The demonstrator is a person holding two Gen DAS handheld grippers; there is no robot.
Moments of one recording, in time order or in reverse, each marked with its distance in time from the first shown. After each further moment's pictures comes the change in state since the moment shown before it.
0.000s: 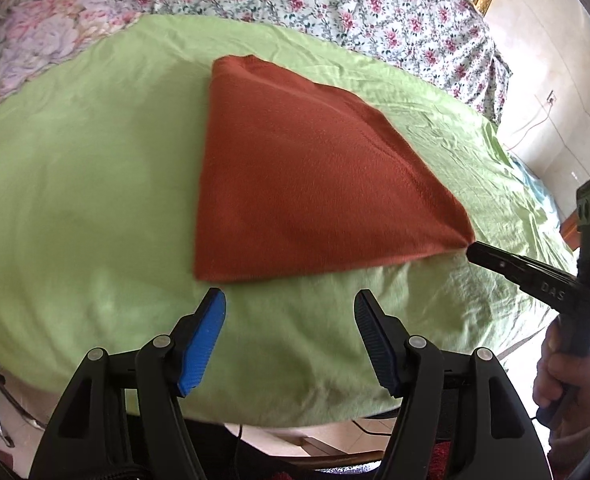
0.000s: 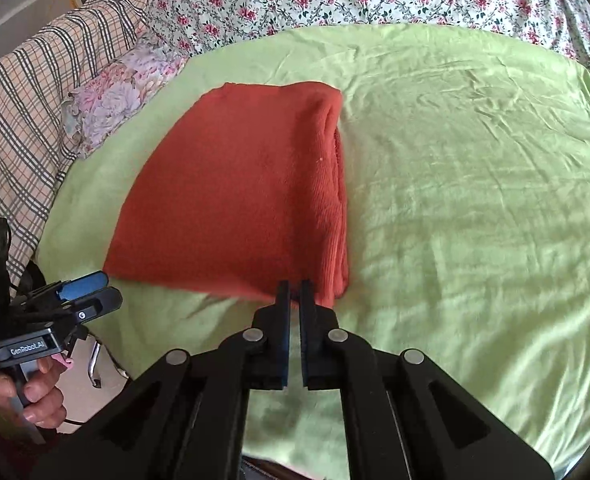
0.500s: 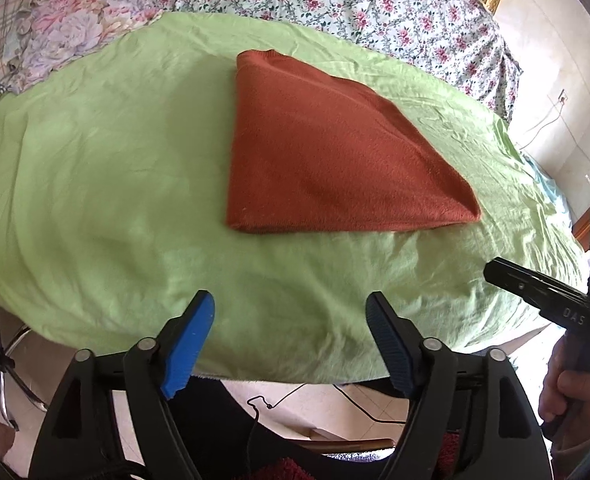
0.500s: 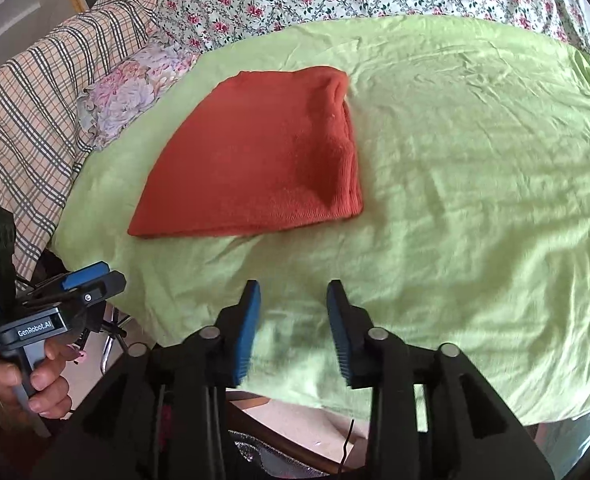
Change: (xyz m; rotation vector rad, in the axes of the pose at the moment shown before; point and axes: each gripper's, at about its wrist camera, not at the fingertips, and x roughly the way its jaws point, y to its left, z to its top) left arm -0.021 0.013 -0.023 -0.012 0.009 0.050; right arm -0.022 0.016 -0.044 0.029 -0.001 0.036
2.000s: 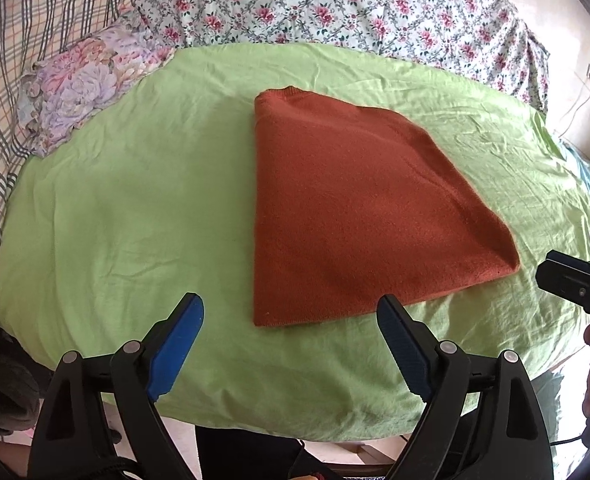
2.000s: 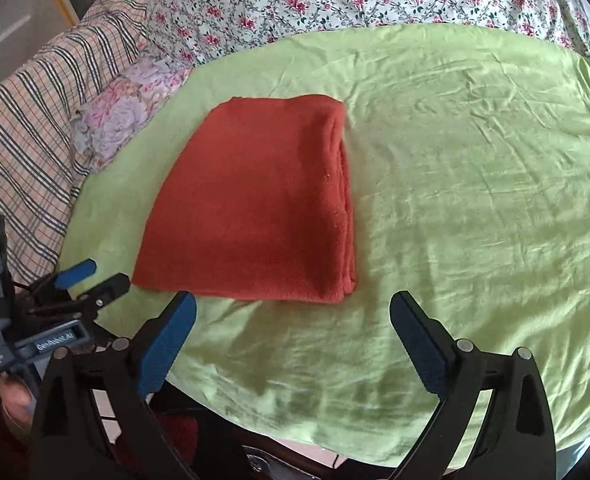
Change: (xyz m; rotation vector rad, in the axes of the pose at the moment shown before) left arm 0.002 -0.022 0.062 0.082 -0.029 0.214; right arm -0.002 0.002 0.049 0.043 0.003 0.013
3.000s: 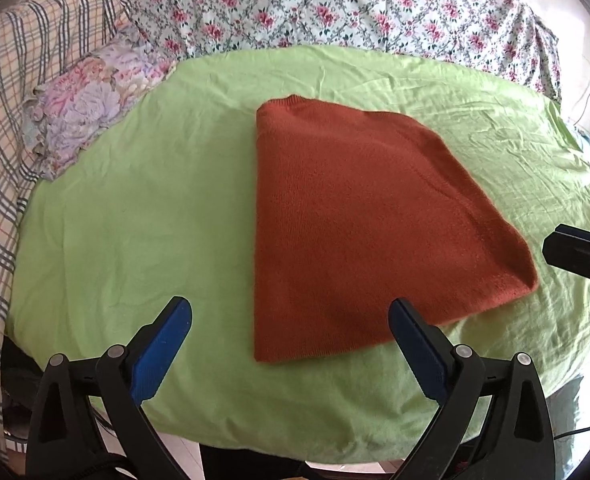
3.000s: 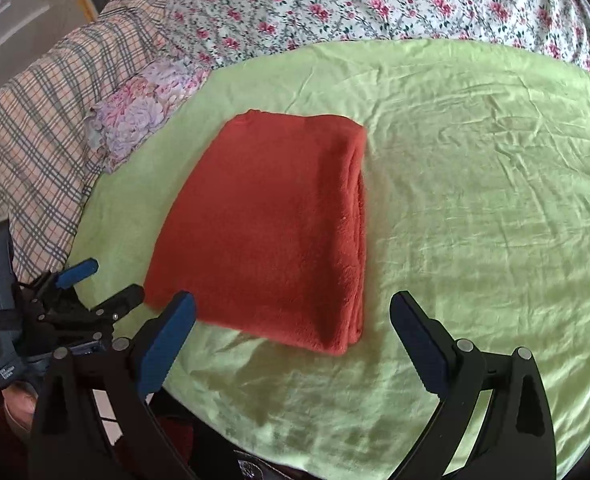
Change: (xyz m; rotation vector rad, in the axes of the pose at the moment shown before) left arm 0.013 -0.018 0.023 0.038 0.006 0.078; right arm 0.009 -0.003 0.035 -0.052 0.001 0.041
